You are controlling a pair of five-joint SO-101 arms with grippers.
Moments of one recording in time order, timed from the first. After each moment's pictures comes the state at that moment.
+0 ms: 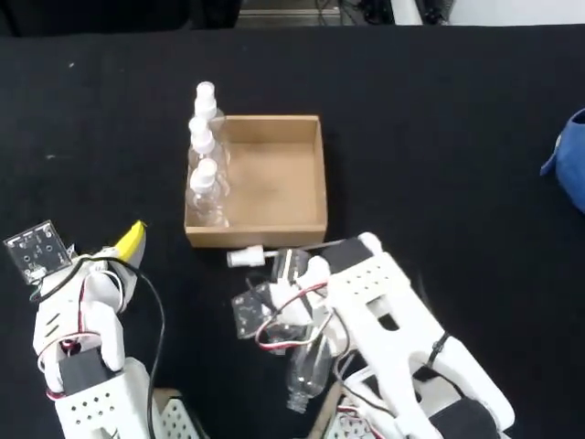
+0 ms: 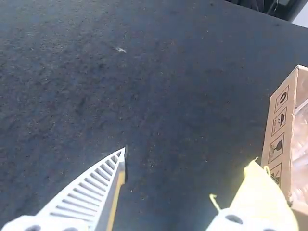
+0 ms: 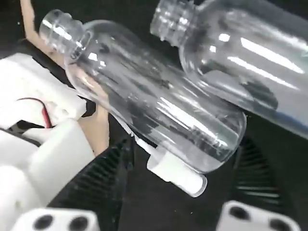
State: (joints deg) left arm -27.4 -104.2 91.8 48.5 4.4; right arm -26.1 -30.9 57.0 83.8 75.7
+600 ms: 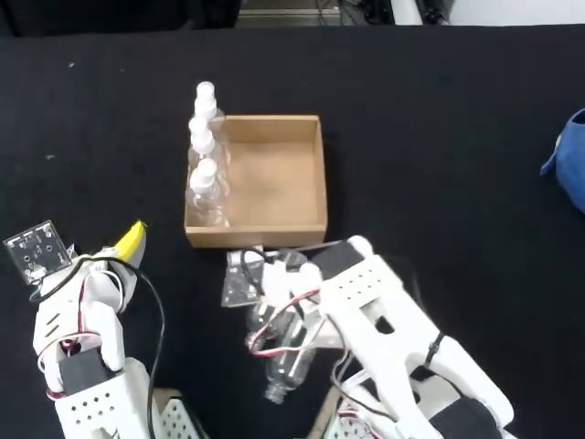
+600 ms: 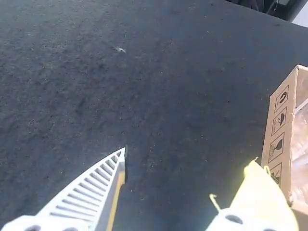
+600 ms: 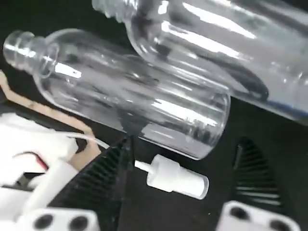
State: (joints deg) left arm -27.4 -104.2 91.8 48.5 4.4; right arm -29.8 -30.9 57.0 78.9 55.1
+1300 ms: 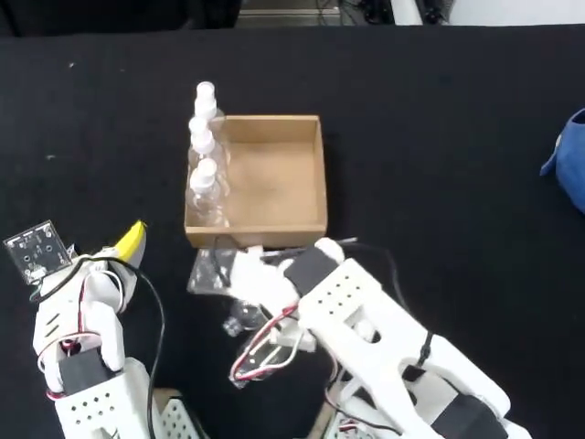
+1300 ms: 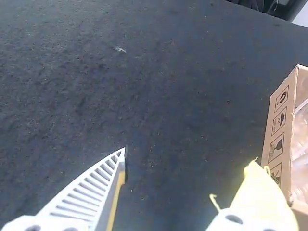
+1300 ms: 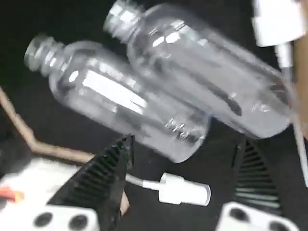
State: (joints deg) left arm -27.4 -104.2 91.8 48.5 4.4; right arm -41.8 -30.9 48.7 81.1 33.8
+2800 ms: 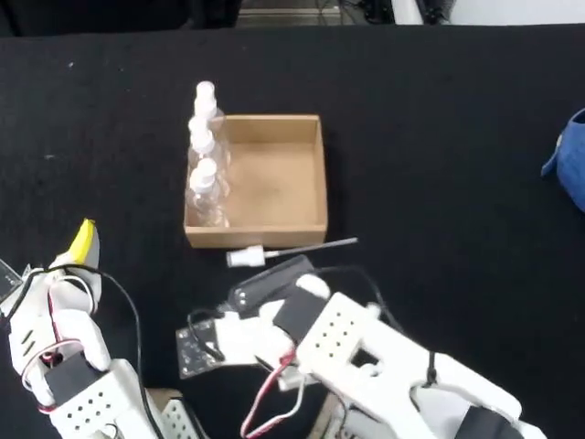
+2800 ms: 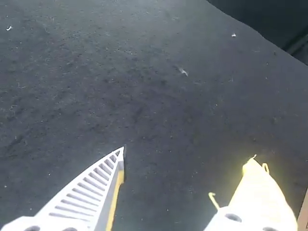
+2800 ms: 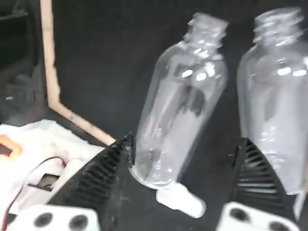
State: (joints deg) left arm -41.1 -104.2 91.8 46.6 12.4; right arm -54.9 -37.8 53.8 85.2 45.1
